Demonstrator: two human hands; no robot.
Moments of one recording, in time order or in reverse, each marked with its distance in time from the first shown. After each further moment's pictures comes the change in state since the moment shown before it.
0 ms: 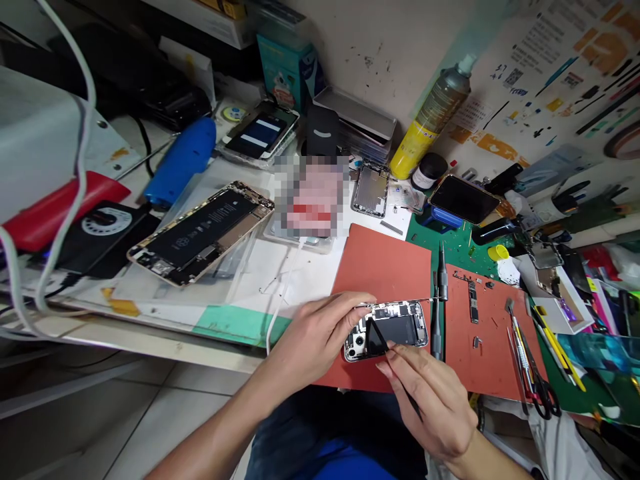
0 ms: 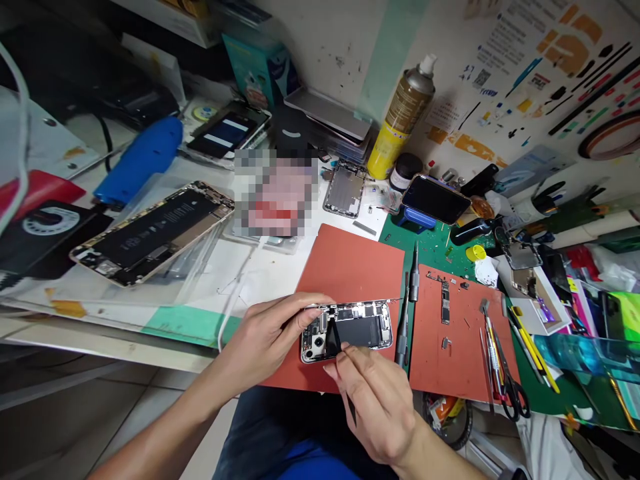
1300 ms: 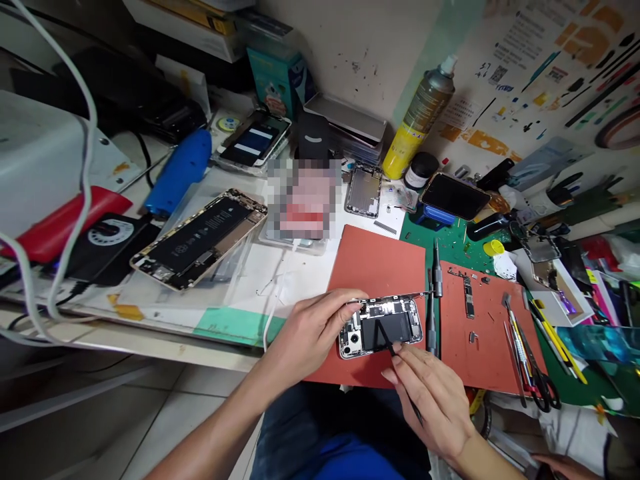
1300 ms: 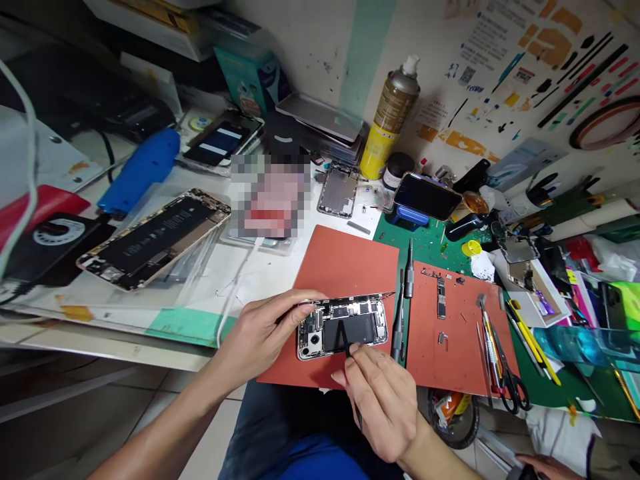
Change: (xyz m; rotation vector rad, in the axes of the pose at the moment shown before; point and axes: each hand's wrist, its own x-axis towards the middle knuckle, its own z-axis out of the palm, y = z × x) left_hand 0.003 0.004 -0.002 -0.023 0.003 -0.091; right_hand -0.023 0.012 -0.006 -0.024 0.014 -0.072
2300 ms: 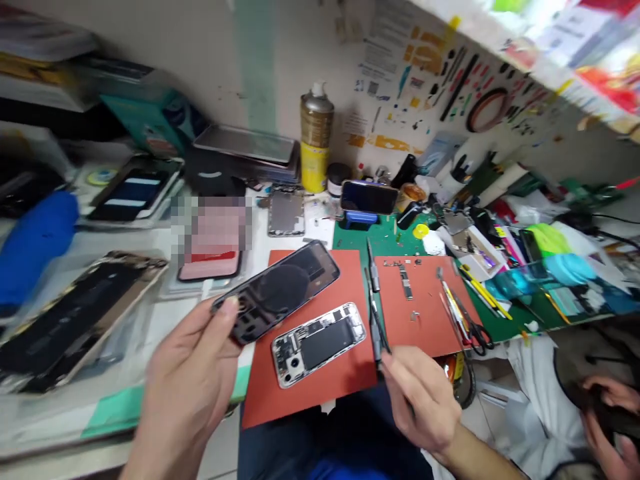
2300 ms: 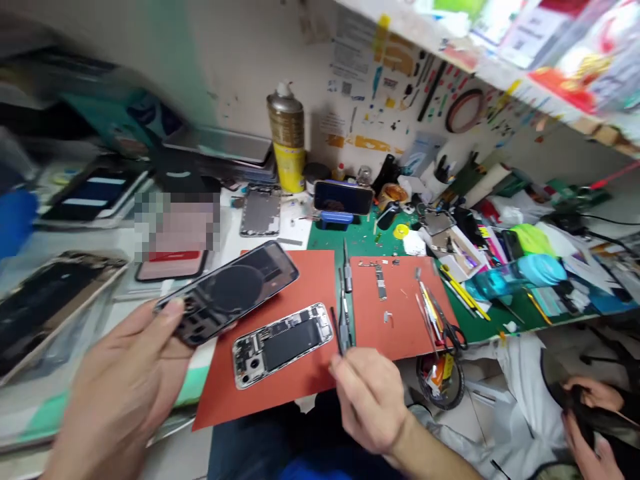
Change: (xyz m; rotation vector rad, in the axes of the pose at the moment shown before) left_hand 0.030 0.026 -0.005 -0.521 0.446 -0.413; right_hand -0.016 0.003 -0.040 -0.134 0.199 0.244
